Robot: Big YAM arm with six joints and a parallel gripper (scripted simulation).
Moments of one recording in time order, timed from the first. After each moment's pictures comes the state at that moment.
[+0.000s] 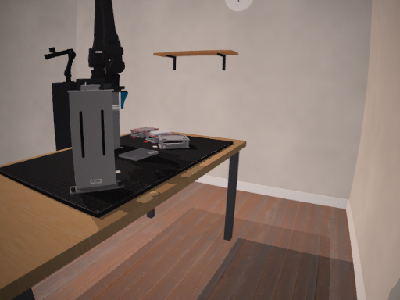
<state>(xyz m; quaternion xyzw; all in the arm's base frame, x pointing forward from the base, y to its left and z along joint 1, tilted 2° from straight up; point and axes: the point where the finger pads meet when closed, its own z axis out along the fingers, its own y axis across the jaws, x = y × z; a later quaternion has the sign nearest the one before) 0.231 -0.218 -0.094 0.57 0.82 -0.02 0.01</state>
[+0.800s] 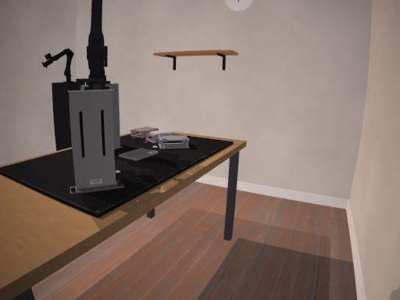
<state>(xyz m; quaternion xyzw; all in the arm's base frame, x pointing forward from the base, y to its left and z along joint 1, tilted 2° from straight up) 0.187 -0.270 -0.092 0.43 0.90 -0.02 0.01</state>
